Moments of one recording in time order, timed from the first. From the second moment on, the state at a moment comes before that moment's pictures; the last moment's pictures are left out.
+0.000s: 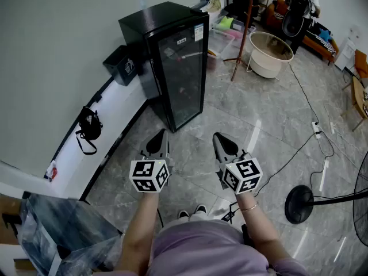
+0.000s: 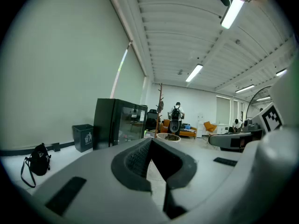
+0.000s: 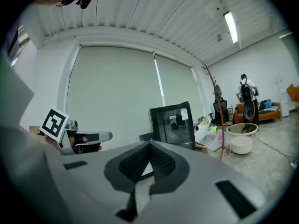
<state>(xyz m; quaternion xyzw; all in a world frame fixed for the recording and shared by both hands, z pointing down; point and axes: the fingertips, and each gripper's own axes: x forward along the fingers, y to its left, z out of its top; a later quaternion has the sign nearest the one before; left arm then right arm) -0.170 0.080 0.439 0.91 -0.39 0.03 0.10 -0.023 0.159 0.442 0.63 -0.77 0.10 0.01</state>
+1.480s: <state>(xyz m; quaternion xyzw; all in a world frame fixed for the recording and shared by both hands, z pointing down) -0.170 -0.127 0.476 0.89 -0.43 0.04 0.14 0.014 -0.036 0.451 0.62 -0.77 0.14 -0.01</state>
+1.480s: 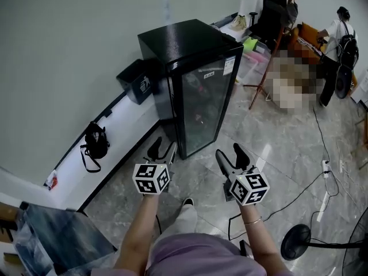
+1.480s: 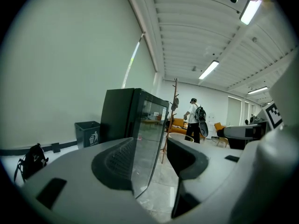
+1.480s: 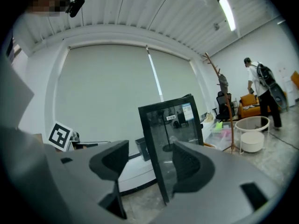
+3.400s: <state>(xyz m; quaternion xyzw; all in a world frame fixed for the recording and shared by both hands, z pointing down) -0.096 -0.326 0.550 0.90 -0.39 0.09 0.15 0.013 -0.239 0.519 0.60 -0.78 0.19 0.02</state>
